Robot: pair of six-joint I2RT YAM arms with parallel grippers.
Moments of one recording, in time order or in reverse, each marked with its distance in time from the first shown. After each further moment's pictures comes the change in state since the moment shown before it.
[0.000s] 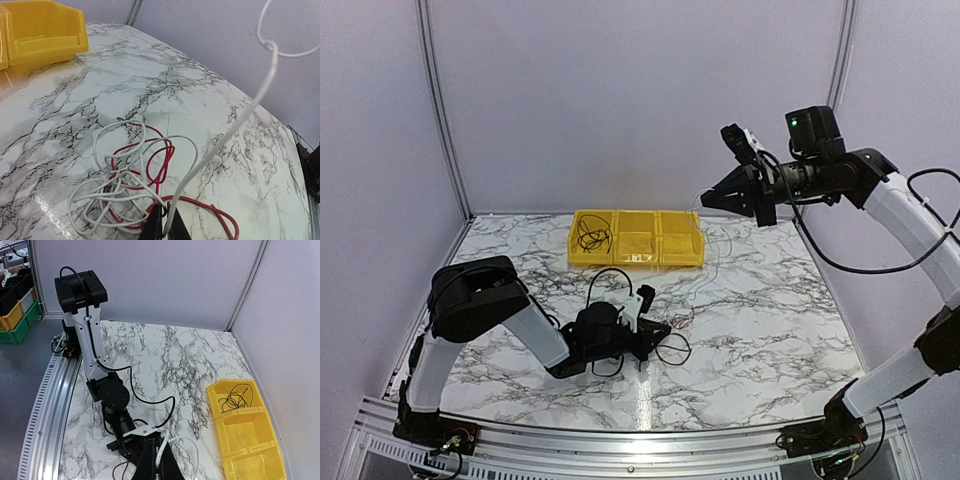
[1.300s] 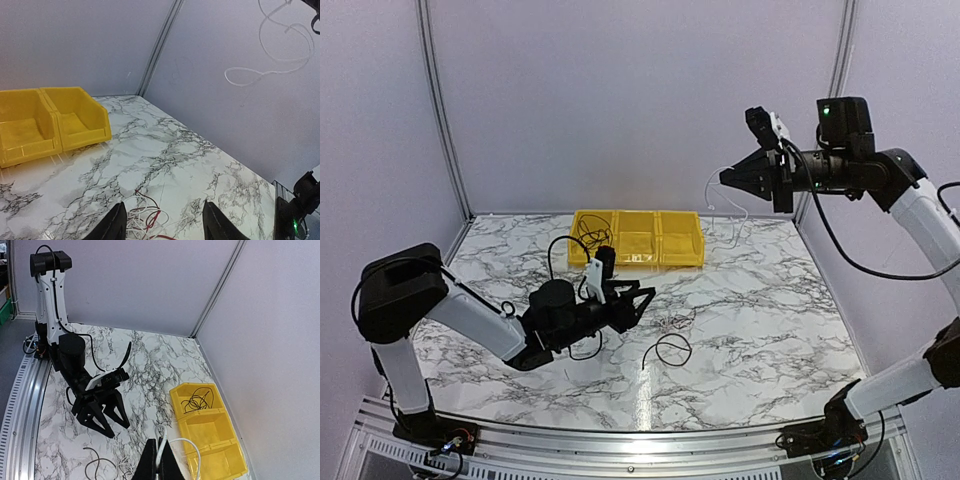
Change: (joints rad) left arm 0.000 -0.381 -0.227 0.077 -0.169 0.005; right arm -0.033 -0.082 0.025 0.039 0.117 -0.005
